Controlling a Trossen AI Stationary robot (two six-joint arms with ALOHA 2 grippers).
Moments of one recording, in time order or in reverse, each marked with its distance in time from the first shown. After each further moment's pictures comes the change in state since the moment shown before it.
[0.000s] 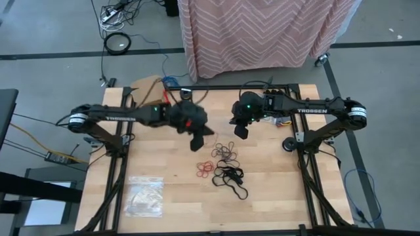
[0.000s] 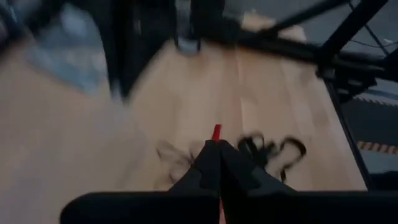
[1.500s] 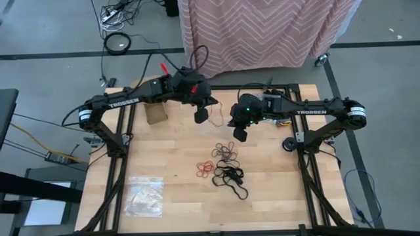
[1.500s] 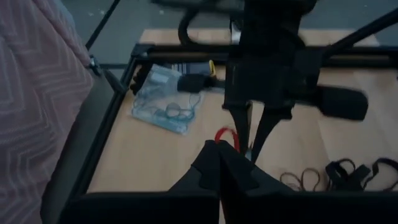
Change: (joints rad) left arm 0.199 0.104 0.293 -0.193 -0.007 0.269; right arm 0.032 0.008 0.000 0.024 0.001 0.007
